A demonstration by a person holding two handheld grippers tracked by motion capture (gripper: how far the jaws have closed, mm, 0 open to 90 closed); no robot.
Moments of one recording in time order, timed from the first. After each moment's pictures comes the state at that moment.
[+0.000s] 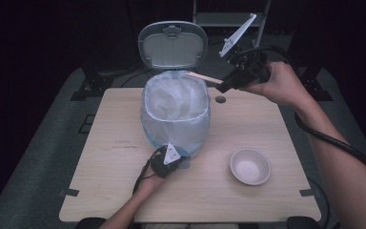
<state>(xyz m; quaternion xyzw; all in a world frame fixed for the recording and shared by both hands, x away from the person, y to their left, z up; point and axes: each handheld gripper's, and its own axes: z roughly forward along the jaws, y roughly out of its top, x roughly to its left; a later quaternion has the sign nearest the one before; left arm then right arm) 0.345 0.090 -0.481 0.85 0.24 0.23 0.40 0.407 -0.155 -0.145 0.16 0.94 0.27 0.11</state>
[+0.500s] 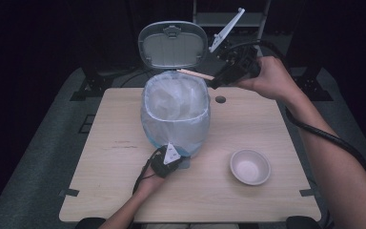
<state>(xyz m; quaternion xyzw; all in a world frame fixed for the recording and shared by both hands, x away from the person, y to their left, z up) 0.346 0.091 -0.480 0.86 0.23 0.23 0.40 0.416 -0.136 -0.138 0.15 0.94 0.27 0.11</state>
